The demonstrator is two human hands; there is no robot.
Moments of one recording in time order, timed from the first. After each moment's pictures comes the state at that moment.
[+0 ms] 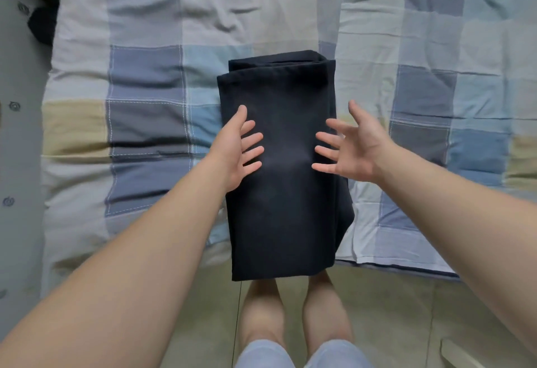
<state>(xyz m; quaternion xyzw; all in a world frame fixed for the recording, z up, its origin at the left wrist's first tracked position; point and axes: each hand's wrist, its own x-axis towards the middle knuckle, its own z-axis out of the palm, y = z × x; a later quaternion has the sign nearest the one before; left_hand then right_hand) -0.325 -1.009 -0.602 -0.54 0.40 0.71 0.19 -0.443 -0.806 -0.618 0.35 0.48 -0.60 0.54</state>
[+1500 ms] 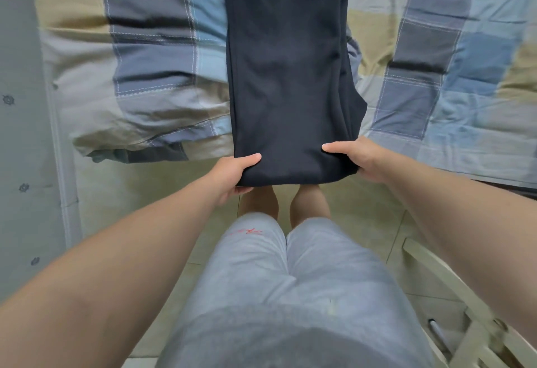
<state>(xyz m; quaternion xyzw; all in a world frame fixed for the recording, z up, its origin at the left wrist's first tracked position) -0.101 -0.920 -0.592 -0.62 0.38 0.61 0.32 -0.267 -0.687 -0.617 0.25 0.68 -0.34 0.60</state>
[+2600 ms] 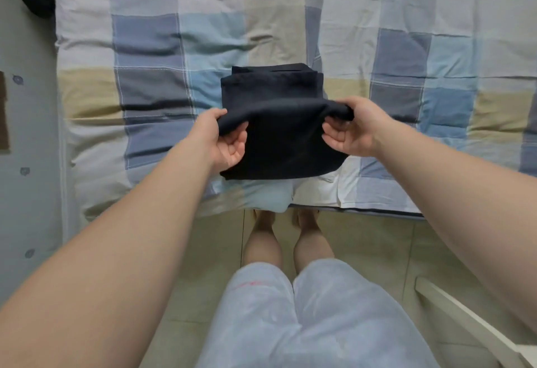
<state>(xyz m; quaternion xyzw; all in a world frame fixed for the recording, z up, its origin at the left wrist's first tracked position) -0.275 -1.003 -0.540 -0.65 0.24 0.69 0.20 -0.403 -0.774 -0.544 0.42 0.54 -0.53 0.50</state>
